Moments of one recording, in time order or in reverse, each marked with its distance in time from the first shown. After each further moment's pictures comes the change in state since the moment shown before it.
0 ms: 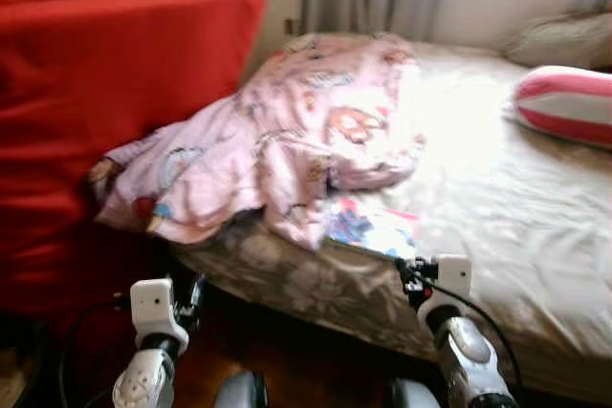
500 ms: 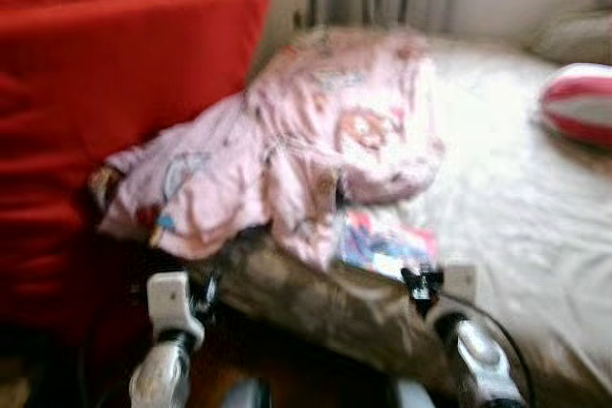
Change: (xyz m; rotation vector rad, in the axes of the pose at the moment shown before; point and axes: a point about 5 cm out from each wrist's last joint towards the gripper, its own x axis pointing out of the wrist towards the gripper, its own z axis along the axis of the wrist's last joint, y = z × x) left arm -0.001 0.007 0.002 0.017 -0.001 0.011; right arm 0.004 0.013 -0.001 0.007 0.023 0.091
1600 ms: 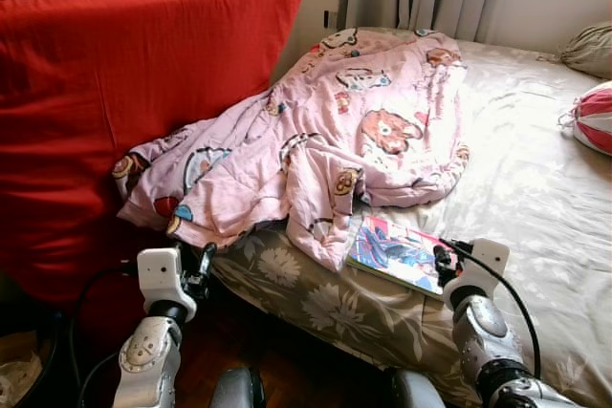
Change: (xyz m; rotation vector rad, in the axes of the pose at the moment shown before) left arm 0.019 0.002 0.036 -0.006 -0.106 -0.015; right arm 0.009 -0.041 0.033 0.106 -0.031 -0.362
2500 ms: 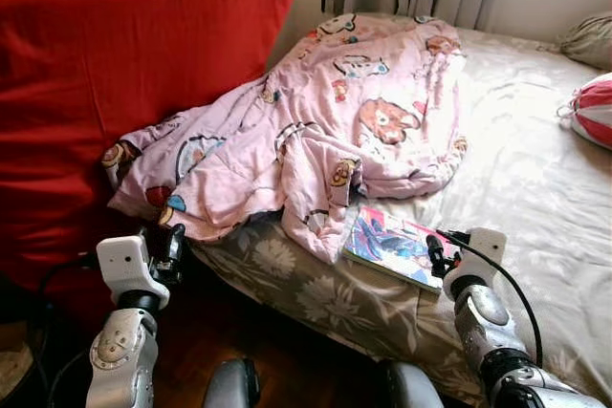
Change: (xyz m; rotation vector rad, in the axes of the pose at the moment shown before) left arm -0.006 0.016 0.026 -0.001 -0.067 0.081; right arm 0.004 0.018 0.005 -0.064 0.008 0.098
